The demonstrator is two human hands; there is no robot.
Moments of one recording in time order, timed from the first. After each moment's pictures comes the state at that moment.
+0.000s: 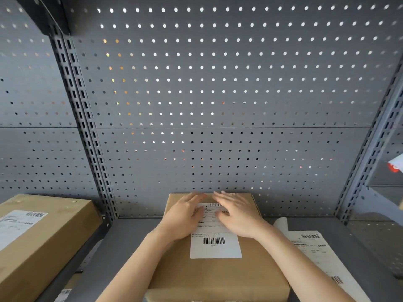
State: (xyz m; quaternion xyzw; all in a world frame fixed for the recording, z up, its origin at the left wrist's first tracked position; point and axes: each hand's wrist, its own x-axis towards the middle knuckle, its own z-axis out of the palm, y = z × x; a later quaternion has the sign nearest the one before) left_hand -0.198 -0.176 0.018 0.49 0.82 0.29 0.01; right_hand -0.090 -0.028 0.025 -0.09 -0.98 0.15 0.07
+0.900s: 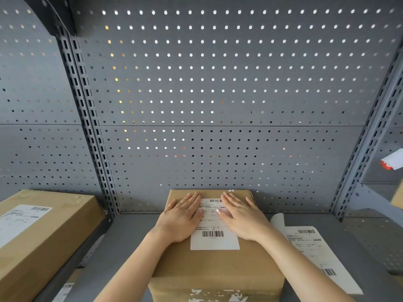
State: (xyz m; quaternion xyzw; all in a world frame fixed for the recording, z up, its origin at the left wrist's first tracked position) left_hand -0.187 -0.190 0.010 0.45 0.88 0.11 0.07; right_hand -0.072 -0.029 0.015 -0.16 -0.98 0.10 -0.02
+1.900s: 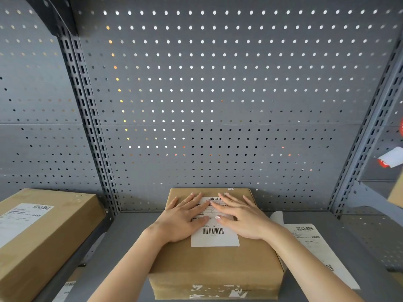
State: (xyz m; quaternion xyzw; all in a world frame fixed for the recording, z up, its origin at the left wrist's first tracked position) left_hand -0.191 -0.198 0.011 0.52 0.85 0.07 0.08; right_hand -0.060 -0.025 0.018 -0.08 -0.99 0.14 -0.01
